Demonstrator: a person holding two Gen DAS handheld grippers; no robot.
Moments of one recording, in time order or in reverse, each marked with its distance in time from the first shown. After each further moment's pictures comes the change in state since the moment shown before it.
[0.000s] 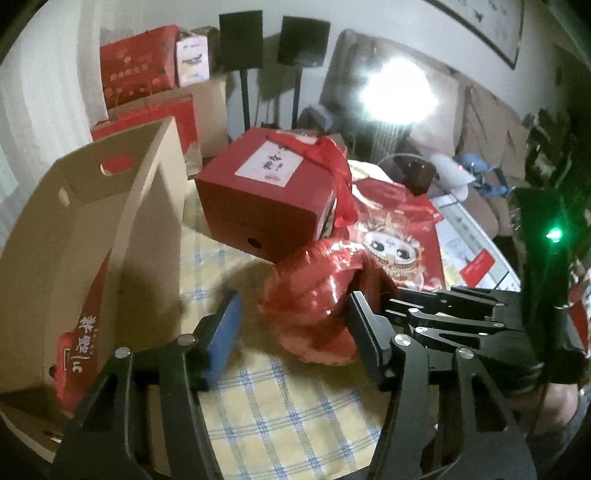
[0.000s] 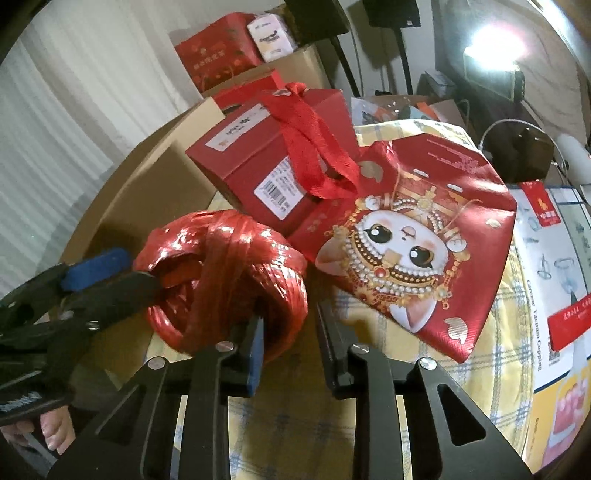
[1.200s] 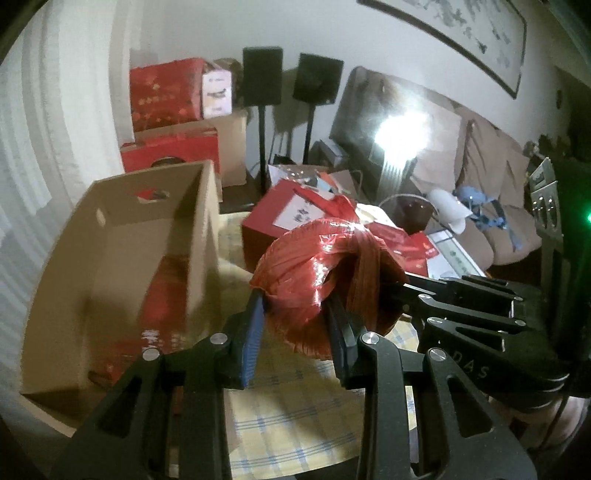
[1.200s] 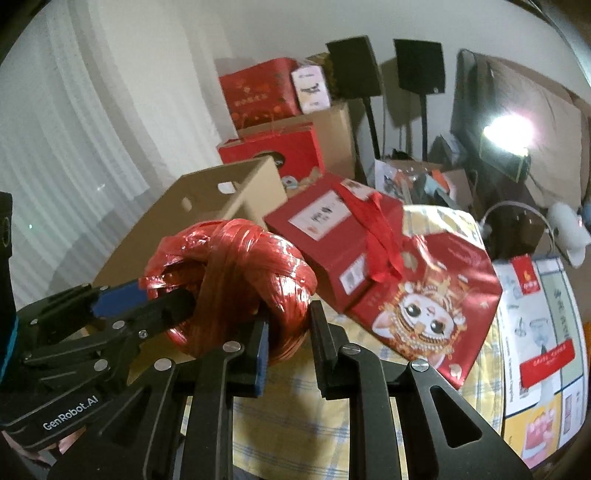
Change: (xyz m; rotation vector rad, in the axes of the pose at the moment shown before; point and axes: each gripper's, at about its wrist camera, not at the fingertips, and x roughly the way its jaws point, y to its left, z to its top) left arm -0.075 0.033 0.016 -0.056 -0.118 0.007; right arm -0.058 0.088 0.035 -0.133 -0.145 -0.043
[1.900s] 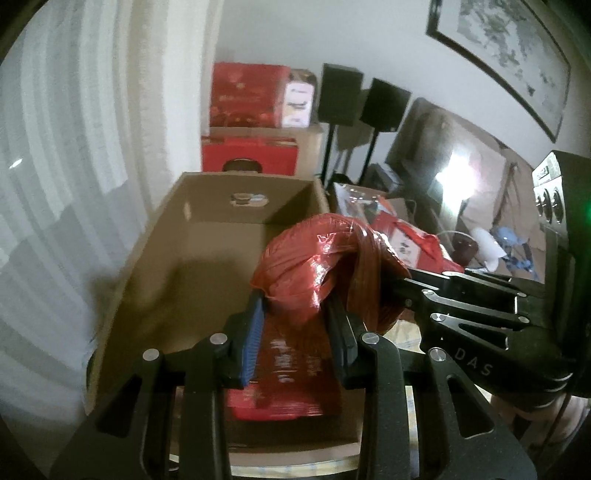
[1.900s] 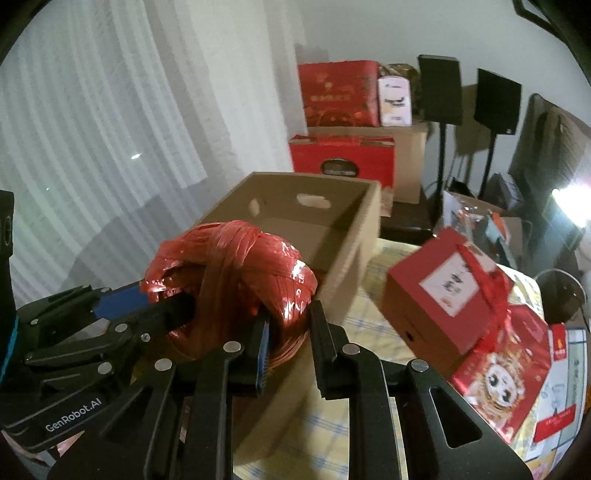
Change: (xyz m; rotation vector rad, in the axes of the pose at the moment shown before) left arm -0.037 0.127 0.009 -0.157 -0.034 0.106; right arm 0.052 0.118 0.050 -0.173 0.036 0.094
